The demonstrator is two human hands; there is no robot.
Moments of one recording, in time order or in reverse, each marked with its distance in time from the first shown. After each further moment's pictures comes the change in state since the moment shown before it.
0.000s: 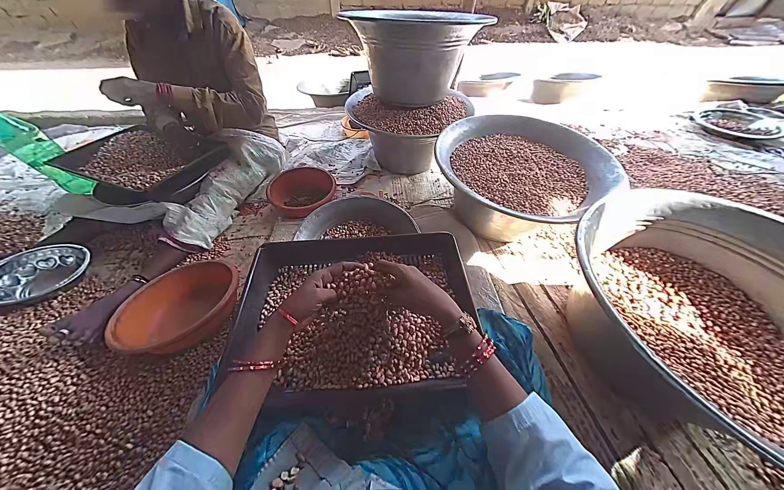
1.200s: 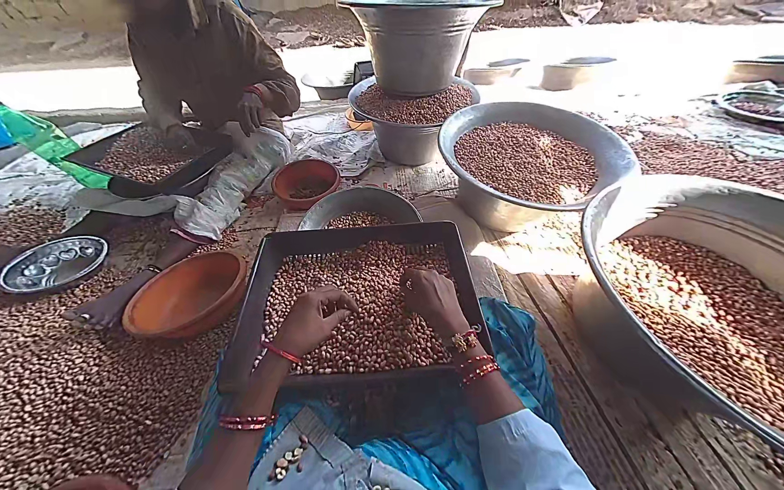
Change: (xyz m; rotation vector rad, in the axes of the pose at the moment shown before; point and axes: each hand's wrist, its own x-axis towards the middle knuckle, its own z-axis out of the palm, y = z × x) left_hand -0.056 0.005 0.035 0.755 0.211 -0.004; right_hand -0.028 0.020 0.024 -0.395 0.135 0.376
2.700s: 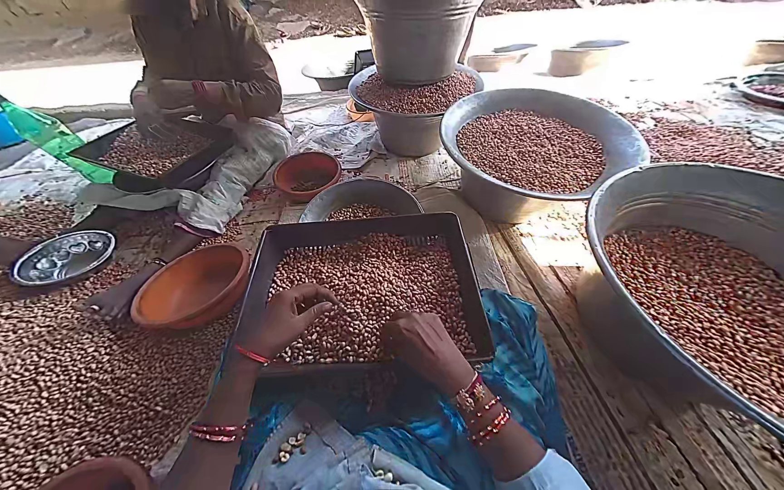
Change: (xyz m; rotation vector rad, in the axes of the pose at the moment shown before) left_hand -0.023 -0.014 -0.021 -0.112 0.029 -0.028; right_hand -0.063 -0.008 0.044 -0.065 -0.074 -0.420
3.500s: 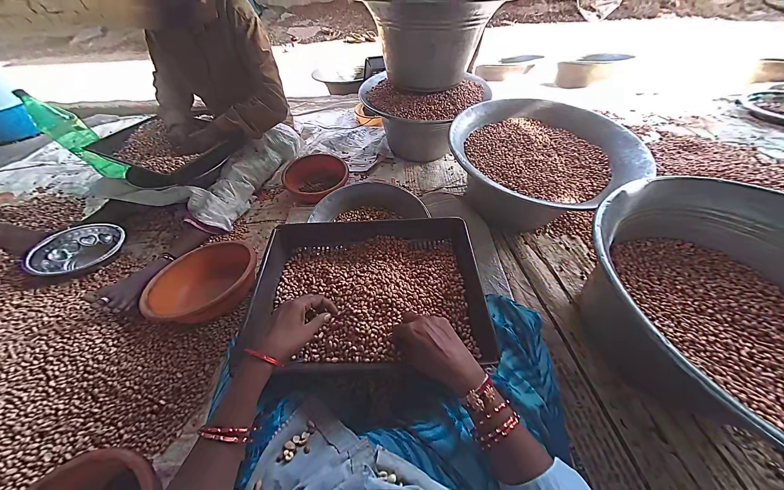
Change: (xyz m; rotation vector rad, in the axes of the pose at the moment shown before) left_hand -0.007 -0.006 0.000 0.219 -0.114 -0.216; right_hand 0.000 0.001 -0.008 -0.054 -0.164 0.077
